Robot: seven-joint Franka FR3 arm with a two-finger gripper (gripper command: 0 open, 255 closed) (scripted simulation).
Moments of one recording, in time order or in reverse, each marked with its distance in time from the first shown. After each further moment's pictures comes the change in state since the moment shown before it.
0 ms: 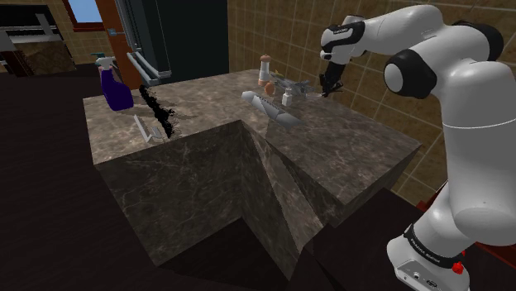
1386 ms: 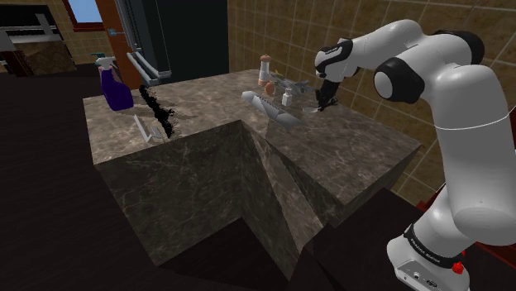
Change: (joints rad) arm -0.011 0.073 0.047 -0.102 0.070 0.156 -0.053
